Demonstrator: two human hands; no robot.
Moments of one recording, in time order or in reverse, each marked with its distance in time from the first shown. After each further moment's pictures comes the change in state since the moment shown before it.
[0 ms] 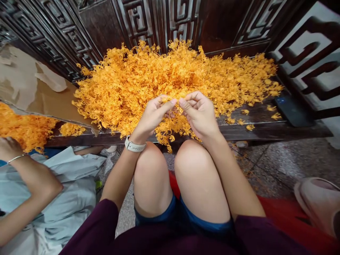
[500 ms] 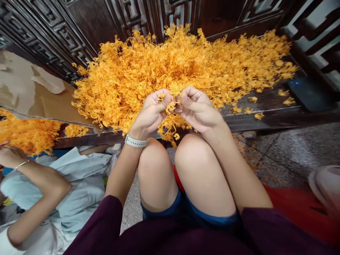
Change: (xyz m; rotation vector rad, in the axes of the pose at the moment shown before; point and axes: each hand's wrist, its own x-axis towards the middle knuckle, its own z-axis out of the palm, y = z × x) left_hand -0.001 0.000 -0.005 -0.083 -0.075 -0.040; right_hand -0.003 0.000 -0.001 0.196 -0.214 0.126
